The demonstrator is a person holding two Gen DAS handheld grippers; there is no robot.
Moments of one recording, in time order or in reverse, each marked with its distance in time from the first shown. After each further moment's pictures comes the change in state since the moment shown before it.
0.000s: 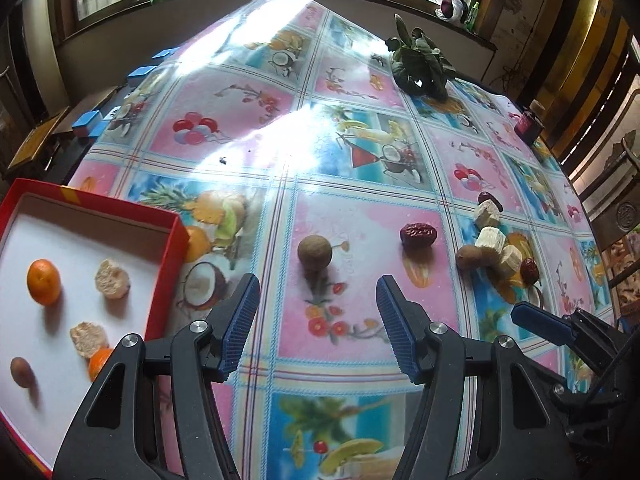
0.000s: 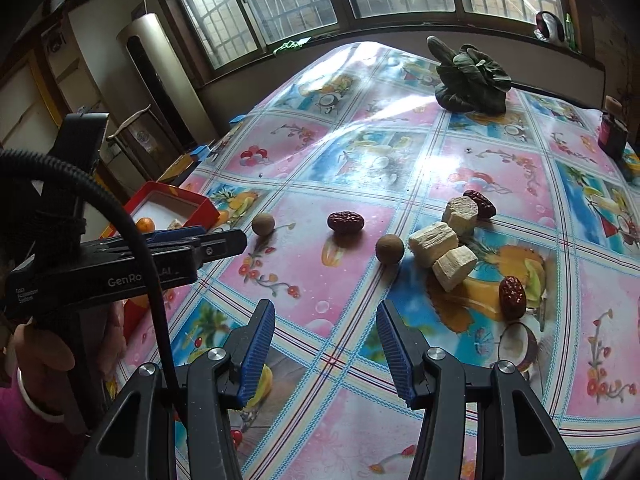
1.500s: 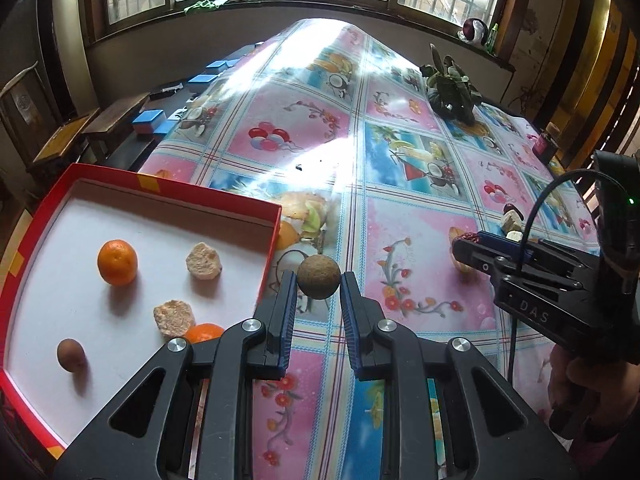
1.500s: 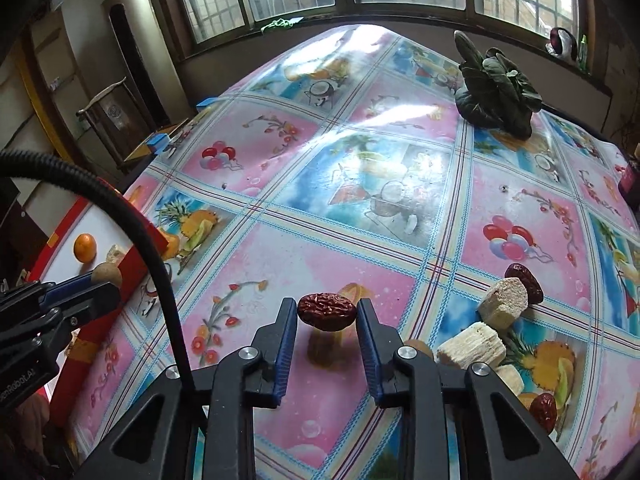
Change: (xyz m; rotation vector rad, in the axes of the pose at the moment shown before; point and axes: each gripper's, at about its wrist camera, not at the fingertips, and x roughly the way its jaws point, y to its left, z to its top) left arm -0.045 0.049 -0.023 -0.043 -0.076 0.074; right arm 0.073 0.015 0.056 -0.069 0.065 -0.123
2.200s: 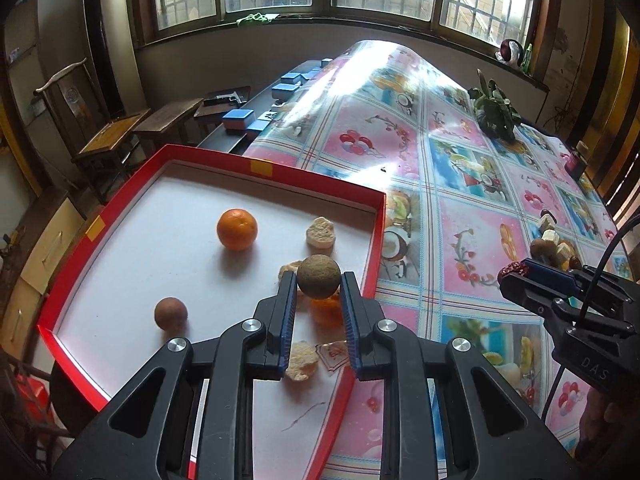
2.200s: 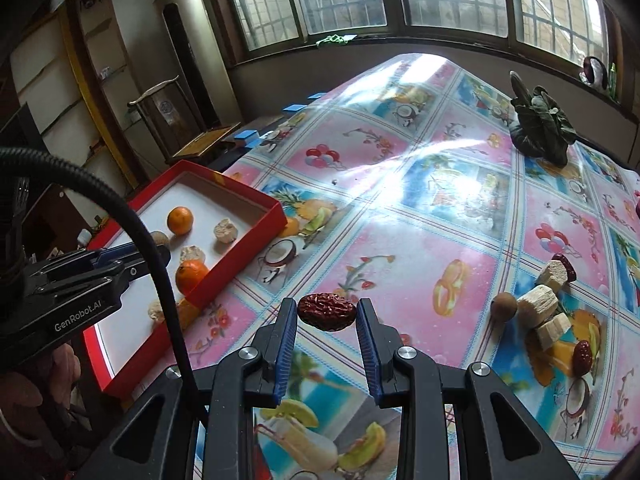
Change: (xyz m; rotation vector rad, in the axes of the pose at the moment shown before) left arm -0.048 0.055 -0.034 -0.056 -0.070 0.146; right arm -0.046 0.078 -0.031 -0.093 -0.059 0.120
